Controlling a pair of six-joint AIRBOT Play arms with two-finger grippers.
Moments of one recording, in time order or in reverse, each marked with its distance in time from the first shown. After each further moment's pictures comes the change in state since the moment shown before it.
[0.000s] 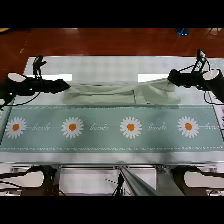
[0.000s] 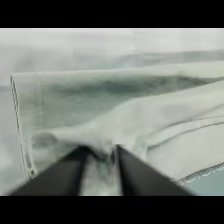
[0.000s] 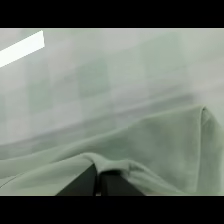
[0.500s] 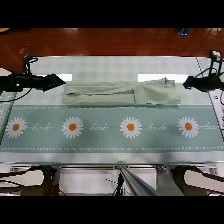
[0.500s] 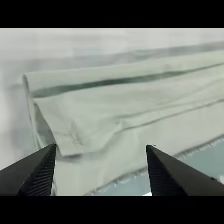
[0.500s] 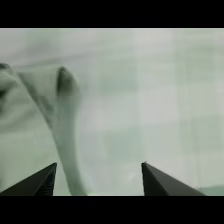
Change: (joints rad) left arm 0.100 0.002 0.105 0.000 -0.224 0.027; right arm -0.151 0.108 0.007 -0.445 0.225 0.076
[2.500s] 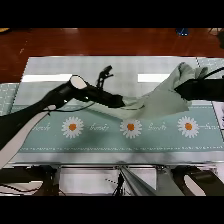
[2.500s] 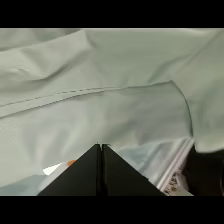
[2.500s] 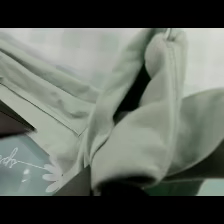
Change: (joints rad) left arm -0.798 -0.093 0.022 -0.209 0.152 -0.211; right arm 0.413 0.600 0.000 0.091 0.425 0.166
